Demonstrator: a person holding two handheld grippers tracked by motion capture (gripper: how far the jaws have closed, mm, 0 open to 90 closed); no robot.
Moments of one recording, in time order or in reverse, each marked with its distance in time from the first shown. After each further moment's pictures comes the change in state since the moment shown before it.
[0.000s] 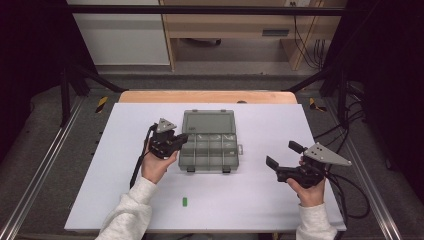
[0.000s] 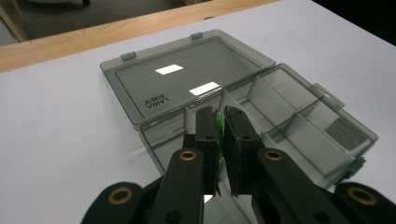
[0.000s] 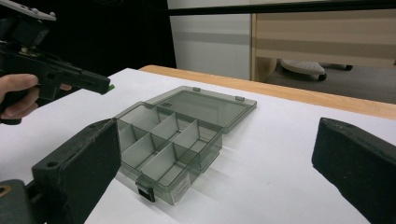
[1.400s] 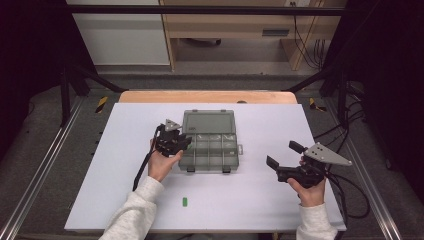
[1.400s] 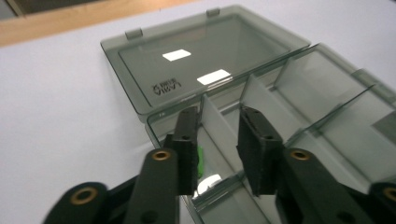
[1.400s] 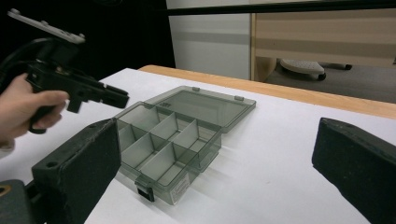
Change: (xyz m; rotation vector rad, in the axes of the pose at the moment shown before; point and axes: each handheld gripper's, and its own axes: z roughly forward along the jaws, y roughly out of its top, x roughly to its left) left arm 0.007 -0.009 0.028 0.042 0.036 -0.004; right arm -0.001 0.000 0.000 -0.001 -0.001 0.000
